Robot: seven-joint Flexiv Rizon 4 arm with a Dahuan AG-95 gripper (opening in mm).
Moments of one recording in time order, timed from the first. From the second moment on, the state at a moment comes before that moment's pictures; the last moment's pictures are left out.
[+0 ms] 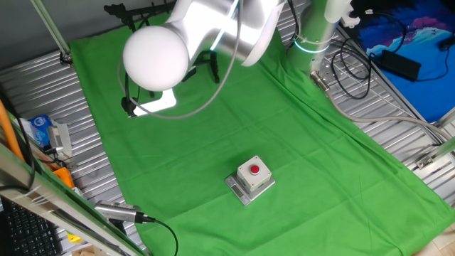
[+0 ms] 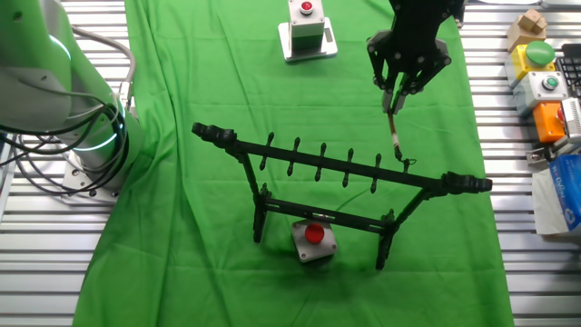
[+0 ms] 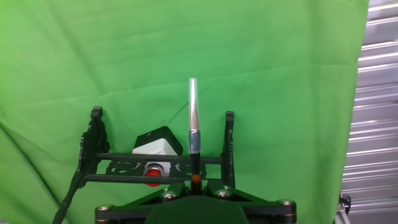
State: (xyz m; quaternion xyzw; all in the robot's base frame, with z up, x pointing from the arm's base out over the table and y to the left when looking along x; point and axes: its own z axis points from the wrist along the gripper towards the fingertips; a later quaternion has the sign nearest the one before) arm 0.516 -0.026 0.254 0.62 -0.72 0.19 0.25
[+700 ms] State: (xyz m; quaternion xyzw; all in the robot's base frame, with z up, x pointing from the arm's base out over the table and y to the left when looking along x) arm 0.520 -0.030 0.247 0.61 -0.73 0.19 0.24
